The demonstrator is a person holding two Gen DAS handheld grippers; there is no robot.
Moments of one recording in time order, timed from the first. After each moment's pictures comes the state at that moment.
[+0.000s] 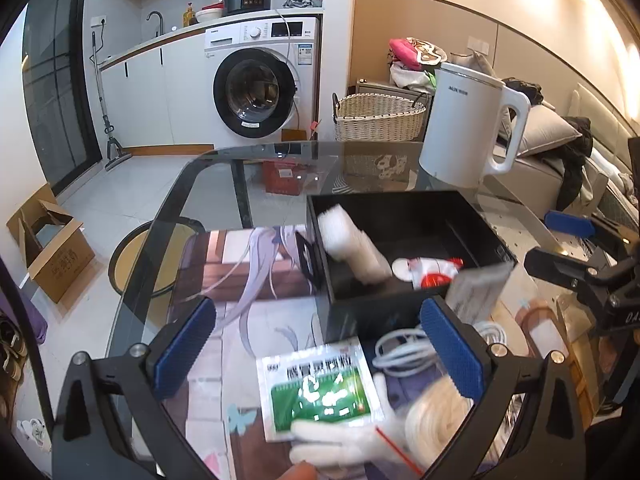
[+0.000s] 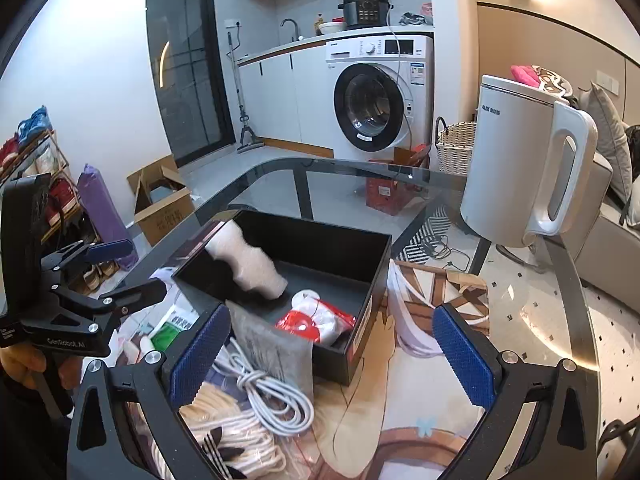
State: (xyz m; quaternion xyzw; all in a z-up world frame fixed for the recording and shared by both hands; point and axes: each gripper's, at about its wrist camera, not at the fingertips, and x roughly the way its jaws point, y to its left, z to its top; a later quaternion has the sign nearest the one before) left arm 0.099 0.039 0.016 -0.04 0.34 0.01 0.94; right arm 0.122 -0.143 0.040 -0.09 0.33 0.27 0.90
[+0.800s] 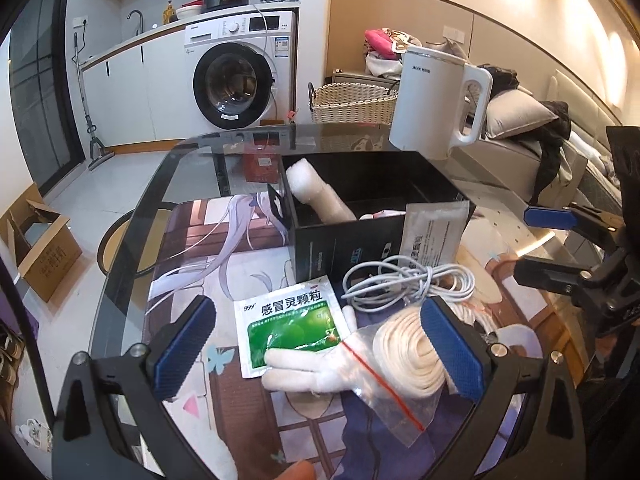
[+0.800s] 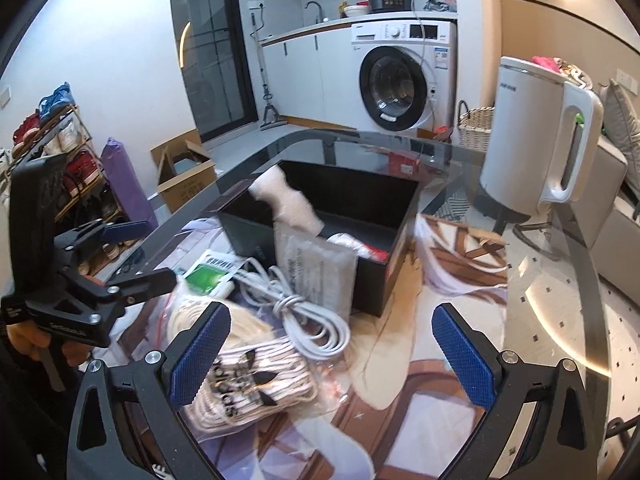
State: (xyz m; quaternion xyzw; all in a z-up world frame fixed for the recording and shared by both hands) left arm 0.054 0.024 0.005 -0.03 0.35 -0.03 0.94; right arm 0.073 -0.153 0.022 -0.11 0.36 0.31 0.87
